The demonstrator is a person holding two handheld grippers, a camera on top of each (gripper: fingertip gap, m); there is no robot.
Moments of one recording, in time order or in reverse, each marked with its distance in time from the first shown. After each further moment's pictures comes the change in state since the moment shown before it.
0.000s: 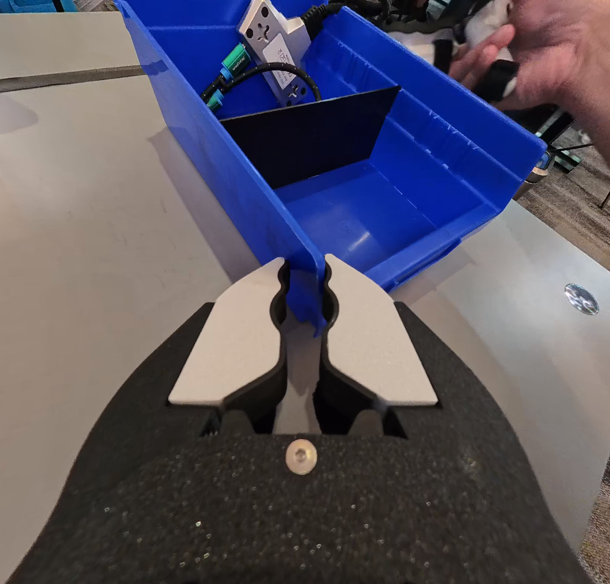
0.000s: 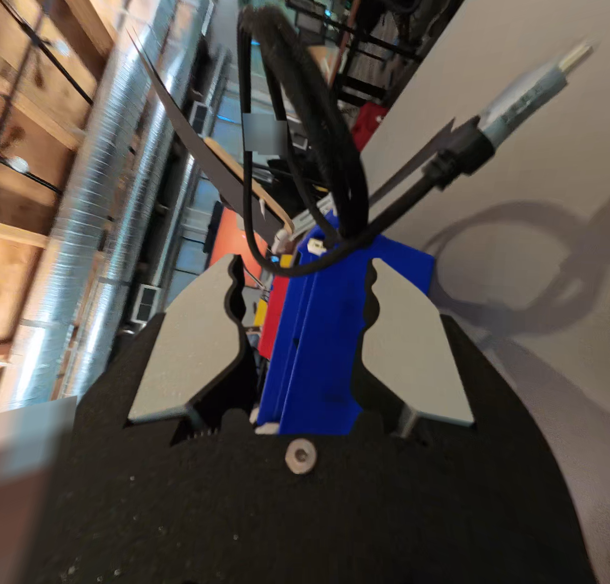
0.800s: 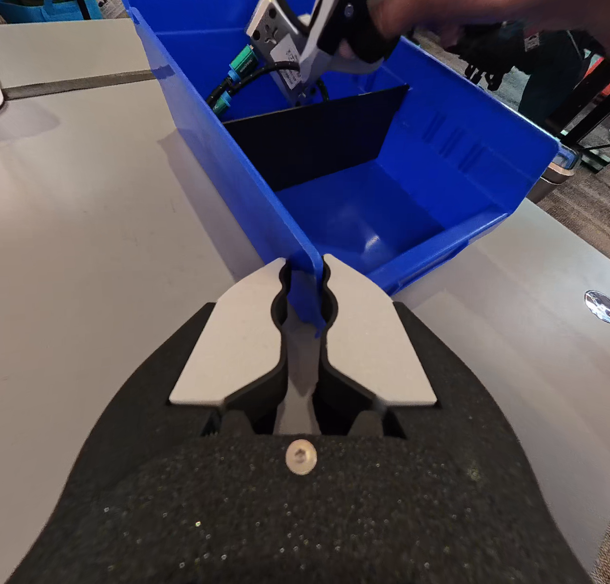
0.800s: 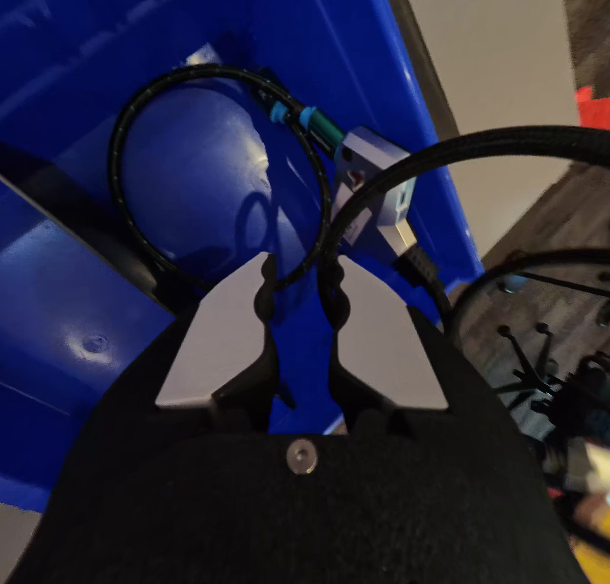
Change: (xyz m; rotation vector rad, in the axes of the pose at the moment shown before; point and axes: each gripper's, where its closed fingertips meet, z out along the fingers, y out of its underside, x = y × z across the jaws) left arm -0.001 0.000 0.000 0.003 -0.052 0.010; right arm 0.027 0.102 0.080 -0.954 1.097 -1.375
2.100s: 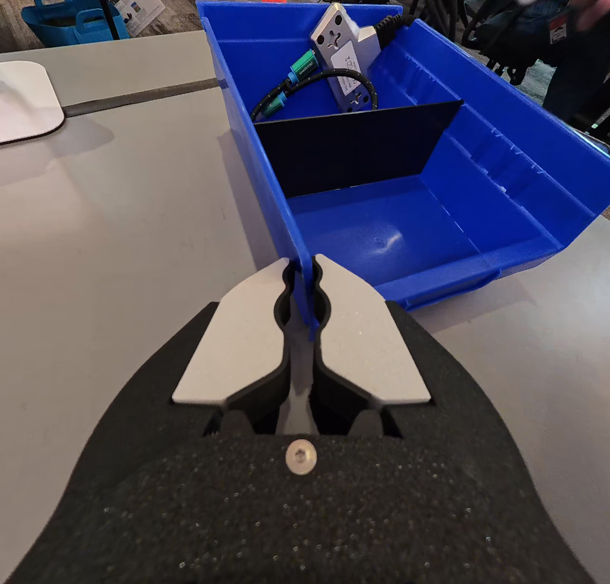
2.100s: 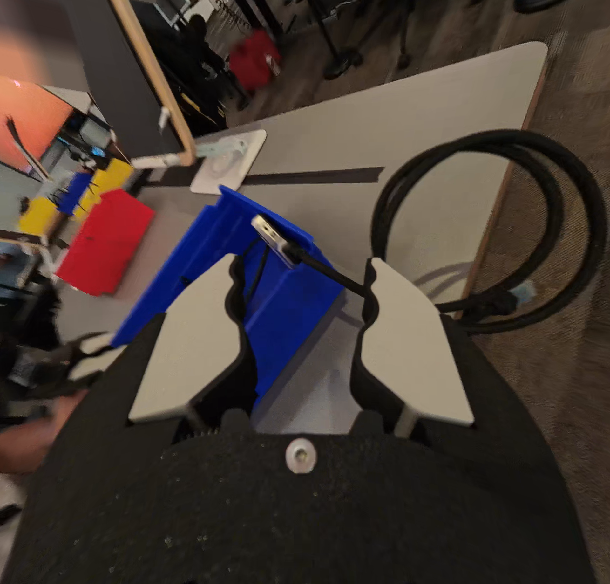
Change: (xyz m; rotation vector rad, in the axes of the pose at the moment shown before) left arm -0.038 -0.004 -0.003 0.006 -0.037 0.034; right arm 0.122 0.085 -0.062 0.730 -0.553 0.877
